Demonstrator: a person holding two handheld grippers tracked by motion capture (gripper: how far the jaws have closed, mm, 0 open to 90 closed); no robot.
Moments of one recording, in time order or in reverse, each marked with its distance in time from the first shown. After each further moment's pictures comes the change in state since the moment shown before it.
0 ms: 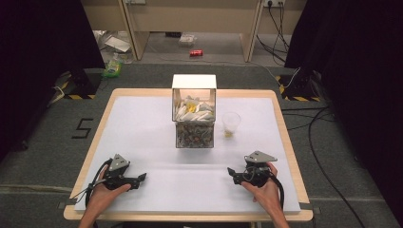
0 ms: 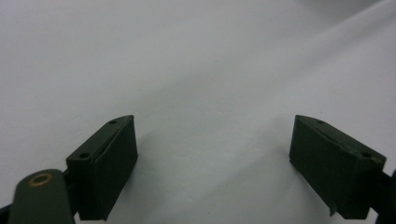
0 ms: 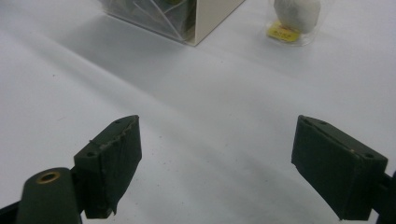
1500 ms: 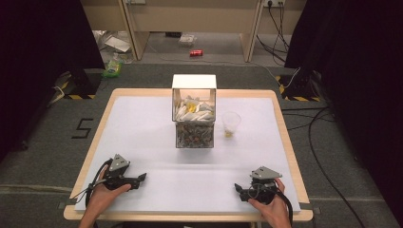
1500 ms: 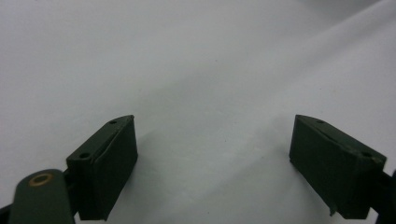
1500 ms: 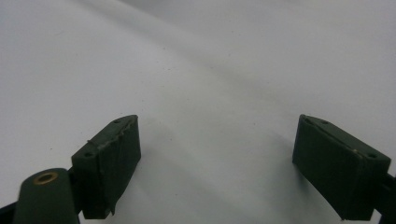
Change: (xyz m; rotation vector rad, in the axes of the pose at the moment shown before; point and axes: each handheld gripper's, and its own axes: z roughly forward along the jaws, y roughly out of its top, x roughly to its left) left arm 0.000 0.000 0.000 0.001 0.002 0.002; right arm 0.009 -0.040 -0.023 0.088 -0.044 -0.029
